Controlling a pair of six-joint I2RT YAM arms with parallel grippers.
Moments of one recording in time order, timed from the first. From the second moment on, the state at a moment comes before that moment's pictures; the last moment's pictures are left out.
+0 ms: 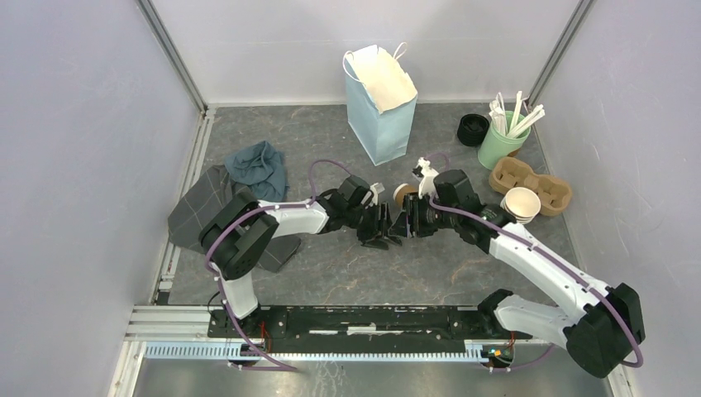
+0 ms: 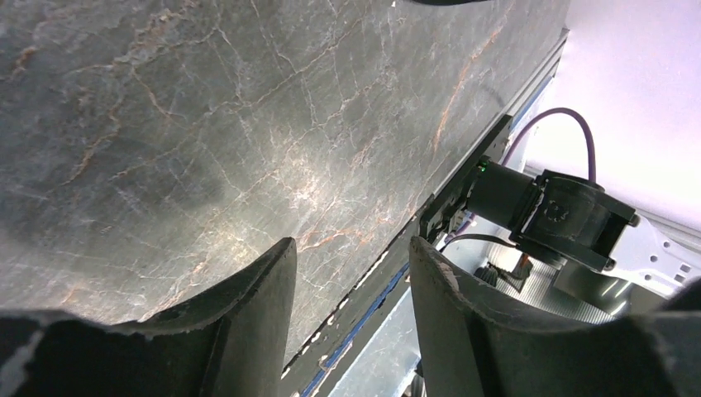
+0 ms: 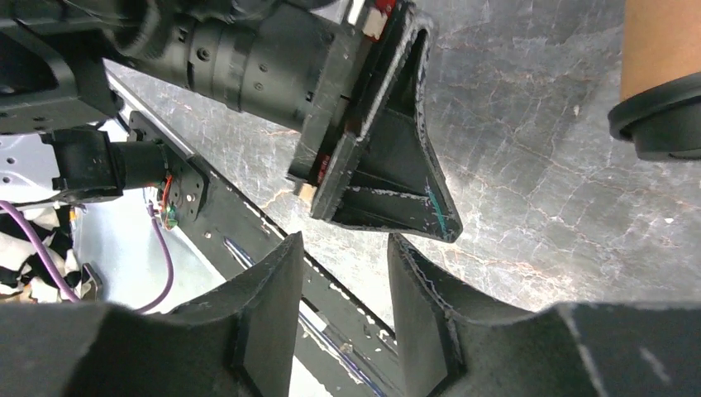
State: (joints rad) left arm -0.80 1.81 0.96 0.03 0.58 -0.90; right arm 0.60 1.06 0.77 -0.41 -0.39 0.52
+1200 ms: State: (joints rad) left arm -0.72 1.89 1.42 -0.31 0.32 -0.61; right arm 0.05 1.60 0.96 -0.15 -0.32 0.35
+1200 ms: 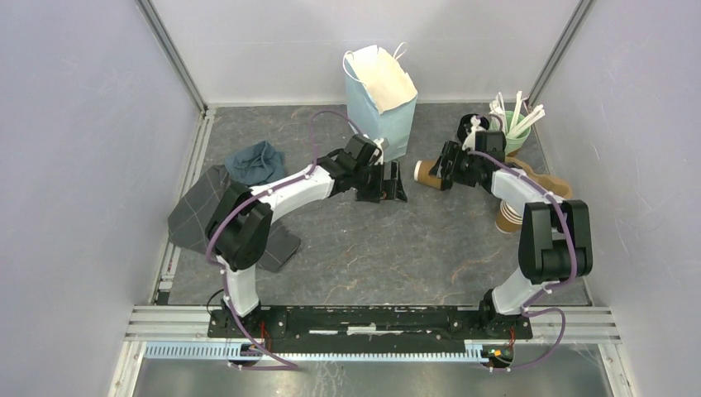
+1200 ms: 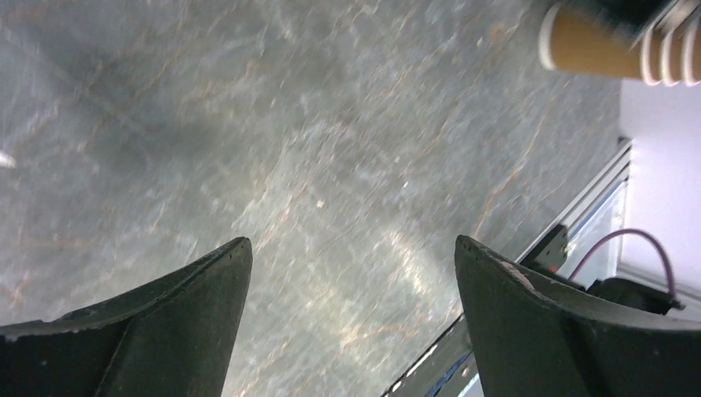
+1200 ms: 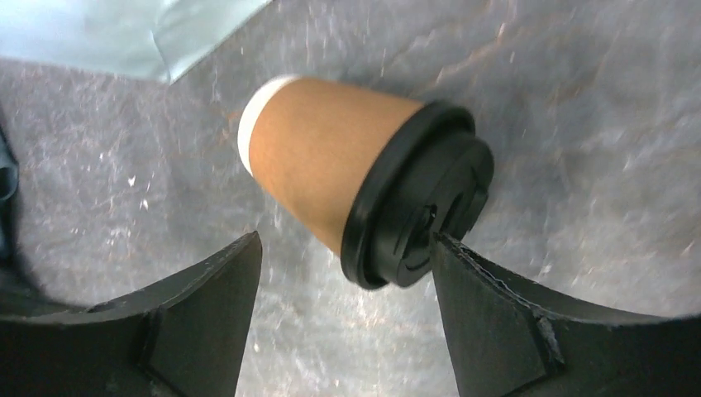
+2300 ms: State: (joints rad) left arm -0.72 1.72 1.24 -0.35 0.34 -0.61; right arm 0.05 1.75 1.18 -0.20 -0.22 0.11
